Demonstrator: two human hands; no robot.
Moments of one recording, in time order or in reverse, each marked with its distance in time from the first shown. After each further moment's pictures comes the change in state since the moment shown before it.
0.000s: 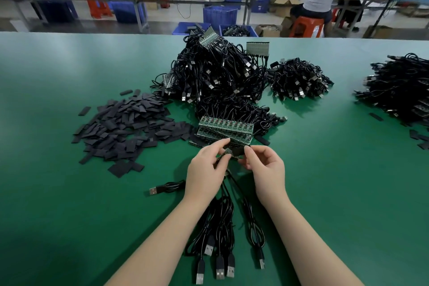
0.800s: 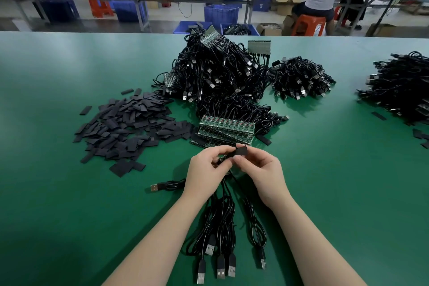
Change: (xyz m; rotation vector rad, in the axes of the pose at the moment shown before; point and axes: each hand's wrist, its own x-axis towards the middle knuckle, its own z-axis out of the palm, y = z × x) left_hand 0.004 -0.005 -0.004 -0.183 -0.067 -0.073; right_hand -0.004 -0.007 -0.002 -0.046 -0.277 -0.010
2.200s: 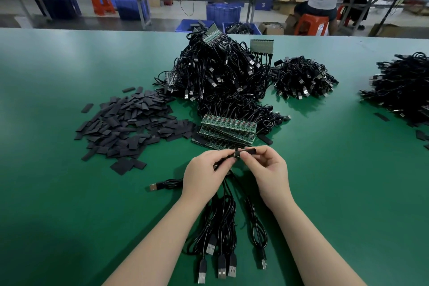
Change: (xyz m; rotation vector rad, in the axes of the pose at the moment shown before) left_hand -0.007 -0.003 -0.004 0.208 0.017 0.075; right_hand -0.001 0.002 -0.001 0.006 0.116 -0.045
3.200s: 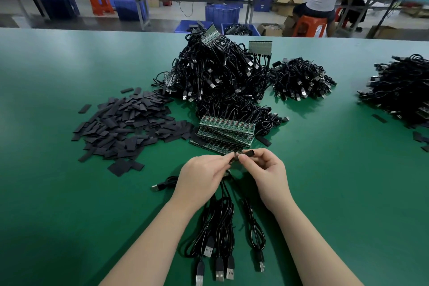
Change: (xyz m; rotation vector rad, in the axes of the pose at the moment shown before) left_hand -0.004 0.006 -0.014 0.309 -0.029 0.359; right_hand -0.001 -0.003 -0.003 0.017 -0.054 0.046
